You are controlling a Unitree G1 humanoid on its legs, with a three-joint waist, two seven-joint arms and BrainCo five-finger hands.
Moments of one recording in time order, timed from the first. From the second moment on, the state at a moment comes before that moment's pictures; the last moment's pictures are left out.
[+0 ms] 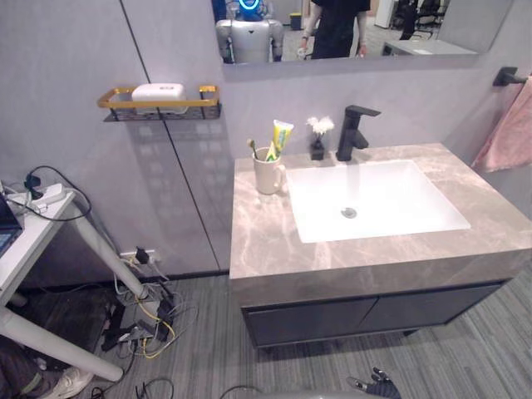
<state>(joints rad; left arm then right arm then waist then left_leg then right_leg) 0.32 -0.06 0.48 0.97 -0.19 -0.08 0.13 0.16 -0.05 -0.20 1.04 0.03 -0.11 -0.04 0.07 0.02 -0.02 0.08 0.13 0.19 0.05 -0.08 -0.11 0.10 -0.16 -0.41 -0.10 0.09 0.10</state>
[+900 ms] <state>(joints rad) 0.27 -0.01 0.34 0.94 -0.21 -0.10 0.14 0.10 -0.10 -0.13 1.07 0.04 -0.11 -0.05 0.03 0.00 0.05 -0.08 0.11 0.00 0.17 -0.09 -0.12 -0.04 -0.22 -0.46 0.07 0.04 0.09</state>
